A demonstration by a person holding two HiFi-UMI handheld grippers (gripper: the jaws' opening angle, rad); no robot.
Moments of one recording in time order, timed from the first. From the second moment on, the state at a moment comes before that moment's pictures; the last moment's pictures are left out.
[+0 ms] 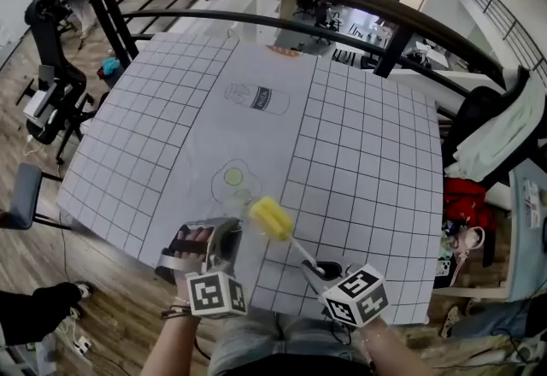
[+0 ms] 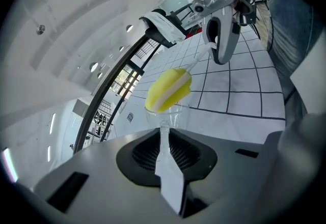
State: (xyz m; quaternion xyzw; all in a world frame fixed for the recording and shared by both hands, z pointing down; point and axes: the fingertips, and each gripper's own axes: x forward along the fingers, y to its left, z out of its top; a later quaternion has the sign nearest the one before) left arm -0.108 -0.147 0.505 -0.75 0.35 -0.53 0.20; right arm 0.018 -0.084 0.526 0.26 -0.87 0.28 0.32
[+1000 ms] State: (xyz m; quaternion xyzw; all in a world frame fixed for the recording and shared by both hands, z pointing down) left arm -0.080 -0.130 0.526 -0.76 0.26 -0.55 0.22; right arm 0.029 -0.128 0.544 0.18 -0.82 -0.08 0.54
